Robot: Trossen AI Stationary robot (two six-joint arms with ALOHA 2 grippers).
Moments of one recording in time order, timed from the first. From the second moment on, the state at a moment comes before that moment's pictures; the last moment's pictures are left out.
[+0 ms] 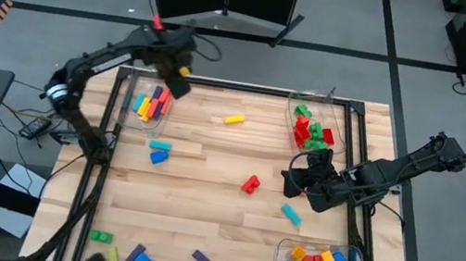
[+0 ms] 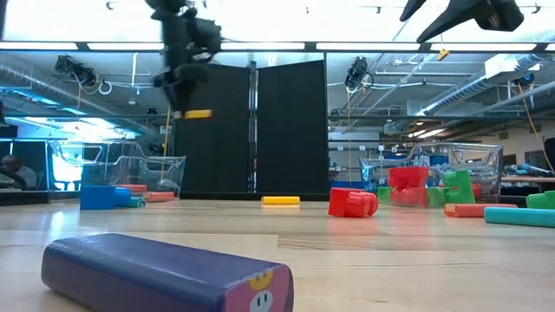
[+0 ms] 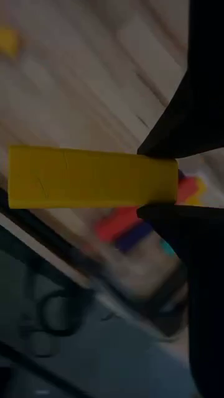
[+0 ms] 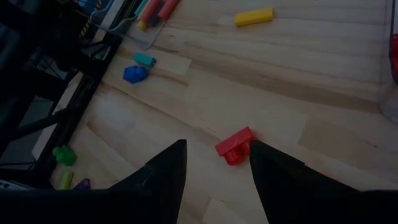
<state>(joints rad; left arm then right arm) 0.74 1.58 1.56 -1.28 -0.17 0.03 0.45 1.20 1.14 -0.94 0.64 1.51</state>
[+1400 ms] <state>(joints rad) 0.92 1.41 0.87 -0.91 -0.10 -0.29 0.45 1.20 1.14 -0.93 0.65 1.47</state>
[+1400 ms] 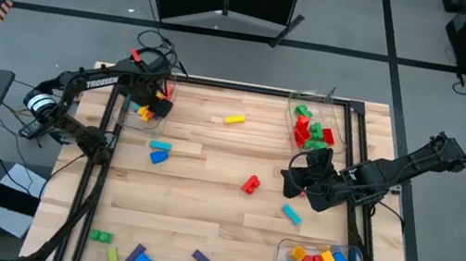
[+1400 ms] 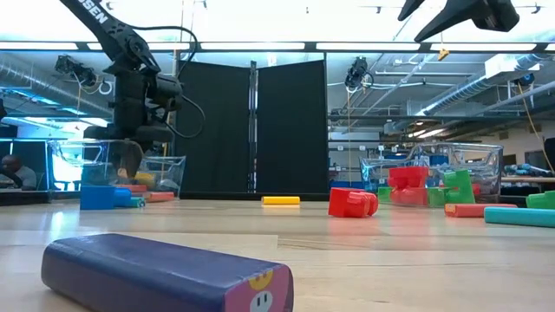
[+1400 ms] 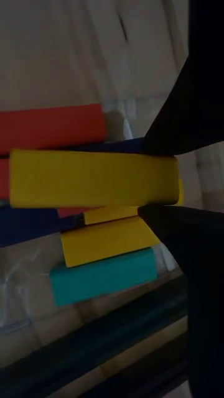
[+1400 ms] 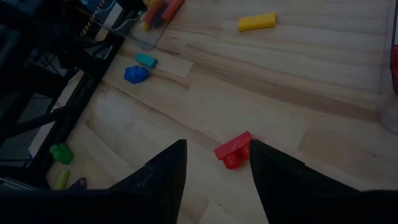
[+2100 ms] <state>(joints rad) 0.91 1.41 0.99 -0.96 -0.10 -0.30 0.45 1.20 1.14 -0.93 0.65 1.44</state>
